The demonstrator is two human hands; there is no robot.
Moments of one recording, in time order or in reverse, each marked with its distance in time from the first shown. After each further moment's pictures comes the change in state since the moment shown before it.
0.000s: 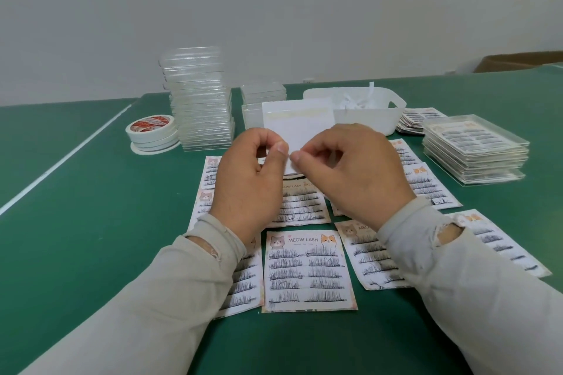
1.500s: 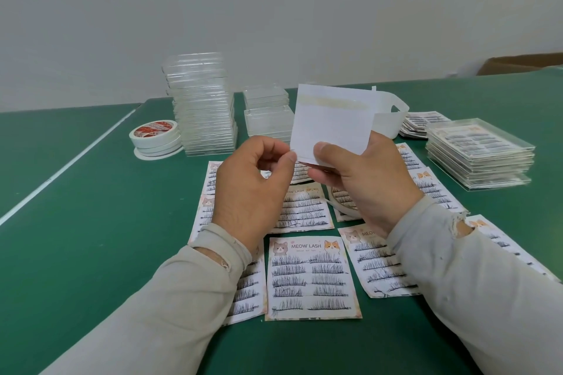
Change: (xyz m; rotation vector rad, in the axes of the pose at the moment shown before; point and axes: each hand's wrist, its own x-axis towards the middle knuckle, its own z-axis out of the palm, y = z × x) left_hand -0.001 -0.006 0.002 -0.089 0.062 -0.012; right_hand 0.004 0.007 0.007 1.056 0.006 0.457
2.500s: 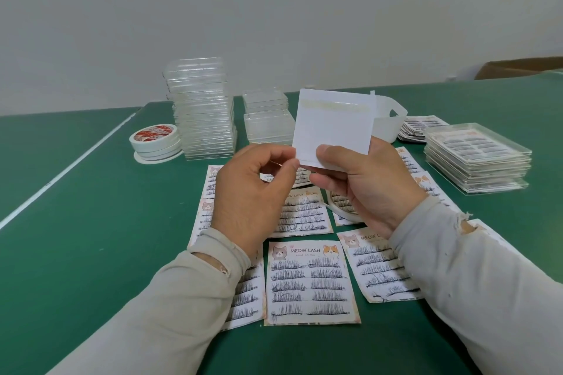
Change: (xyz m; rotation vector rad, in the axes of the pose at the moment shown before) left_hand -0.001 0.001 -0.001 -0.006 0.003 0.069; right_hand 0.002 -0.006 -0.005 0.120 0.011 0.170
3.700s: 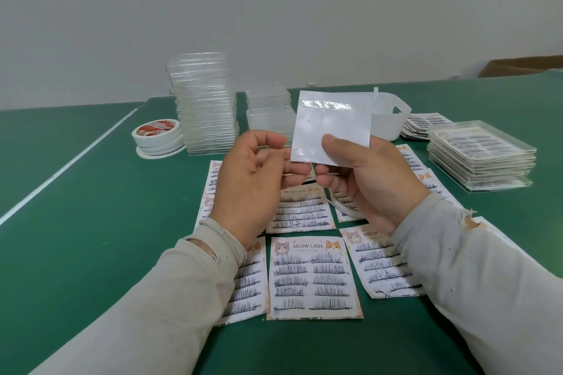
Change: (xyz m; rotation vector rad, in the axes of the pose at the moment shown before) left_hand 0.006 0.006 -0.002 -0.391 -0.126 -0.273; right_hand 0.001 0.001 -0.001 -0.040 -0.025 0.041
